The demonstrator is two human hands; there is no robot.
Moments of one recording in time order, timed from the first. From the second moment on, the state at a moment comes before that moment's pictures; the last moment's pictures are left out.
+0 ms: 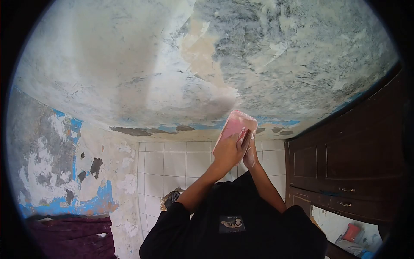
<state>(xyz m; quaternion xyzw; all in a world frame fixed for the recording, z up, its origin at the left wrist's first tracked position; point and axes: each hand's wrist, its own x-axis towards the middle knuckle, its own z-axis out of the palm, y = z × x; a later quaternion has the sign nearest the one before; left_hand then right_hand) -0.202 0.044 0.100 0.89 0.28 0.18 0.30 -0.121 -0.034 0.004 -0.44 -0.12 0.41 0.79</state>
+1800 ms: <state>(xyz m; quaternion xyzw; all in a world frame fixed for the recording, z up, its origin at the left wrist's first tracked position) -0.205 0.074 0.113 0.91 0.32 0.08 0.24 -0.140 -0.040 0.031 -0.38 -0.07 0.52 0.76</state>
